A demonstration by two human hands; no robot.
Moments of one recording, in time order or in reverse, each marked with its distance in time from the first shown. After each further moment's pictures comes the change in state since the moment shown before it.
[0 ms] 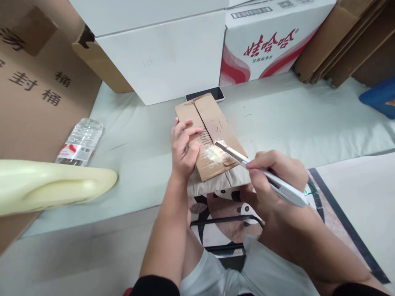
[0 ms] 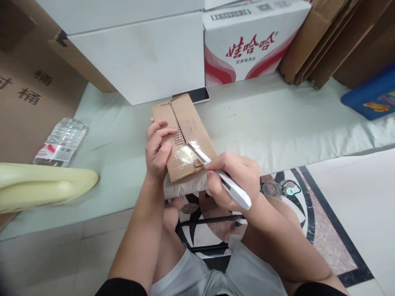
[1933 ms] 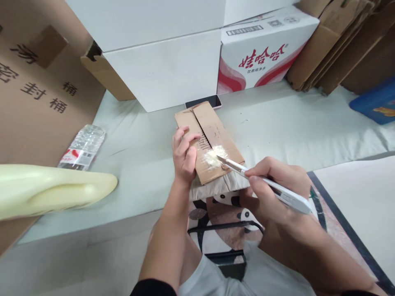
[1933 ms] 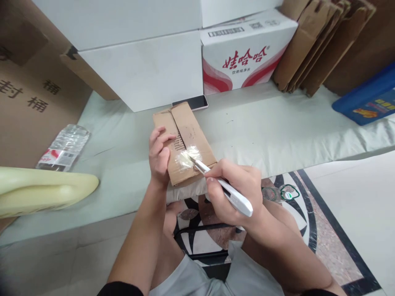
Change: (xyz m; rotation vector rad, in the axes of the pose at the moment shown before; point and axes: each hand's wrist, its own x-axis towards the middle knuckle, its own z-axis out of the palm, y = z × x) left_hand -0.007 0.006 0.008 0.006 0.053 -0.111; right_hand 0.006 -0.021 -0.013 -0.049 -0.084 0.149
